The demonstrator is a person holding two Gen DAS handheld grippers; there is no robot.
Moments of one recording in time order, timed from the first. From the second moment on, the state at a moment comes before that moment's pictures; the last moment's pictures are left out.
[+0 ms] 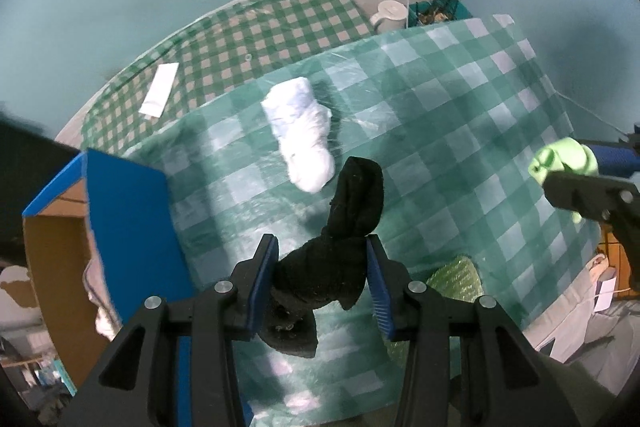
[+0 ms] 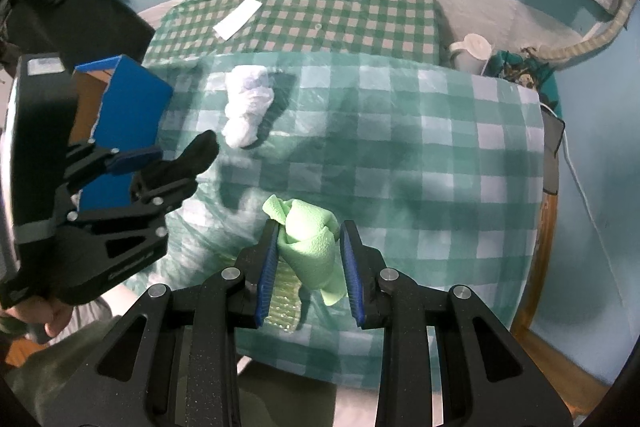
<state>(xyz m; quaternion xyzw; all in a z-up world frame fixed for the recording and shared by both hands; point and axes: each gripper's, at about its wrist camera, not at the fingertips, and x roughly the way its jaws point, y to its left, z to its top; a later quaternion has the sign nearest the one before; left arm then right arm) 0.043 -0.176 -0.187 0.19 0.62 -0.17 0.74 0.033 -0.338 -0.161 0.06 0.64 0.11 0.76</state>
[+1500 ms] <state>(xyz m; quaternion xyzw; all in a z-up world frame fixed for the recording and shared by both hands) 0.028 0.024 -0.121 0.05 0.62 -0.03 0.78 0.068 -0.144 -0.112 -0.03 0.61 0.24 0.75</state>
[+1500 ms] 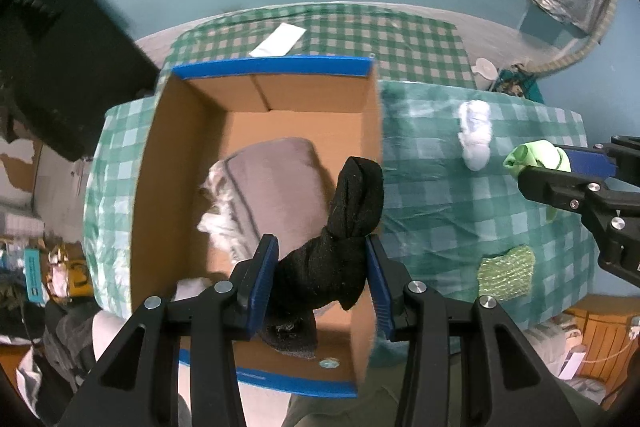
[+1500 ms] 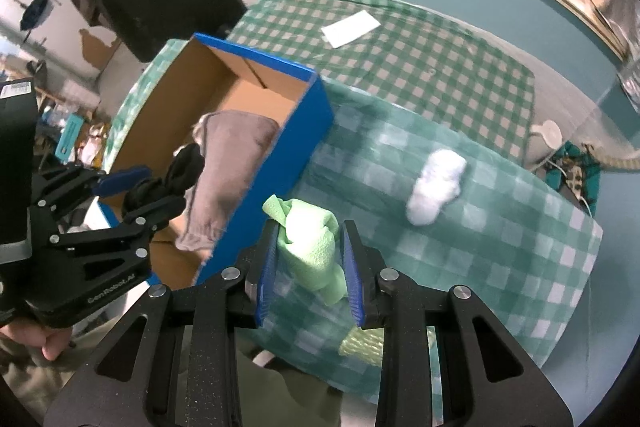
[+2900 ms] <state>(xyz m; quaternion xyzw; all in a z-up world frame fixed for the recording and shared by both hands) 0.027 0.142 -0.156 0.01 0.65 0.06 0.76 0.086 -0.004 -0.141 -0.10 0.62 0.29 0.72</state>
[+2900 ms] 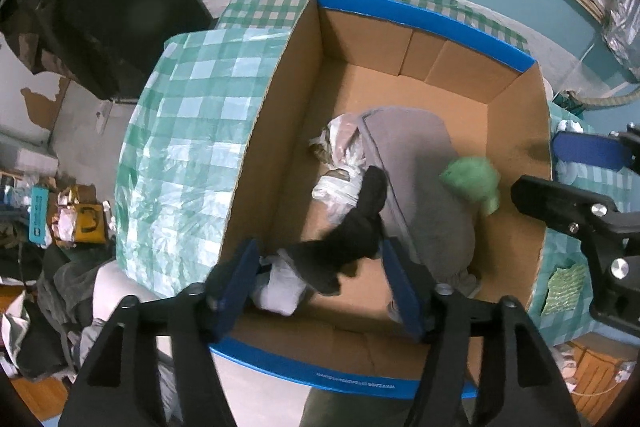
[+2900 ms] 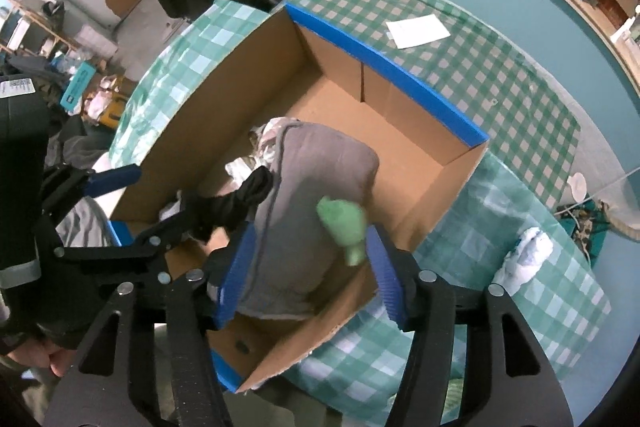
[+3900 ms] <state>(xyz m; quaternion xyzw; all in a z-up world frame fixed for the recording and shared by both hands) 0.016 0.074 -0.129 0.07 0.64 -0.01 0.76 0.065 -0.105 -0.131 -0.01 0.64 0.21 0.74</state>
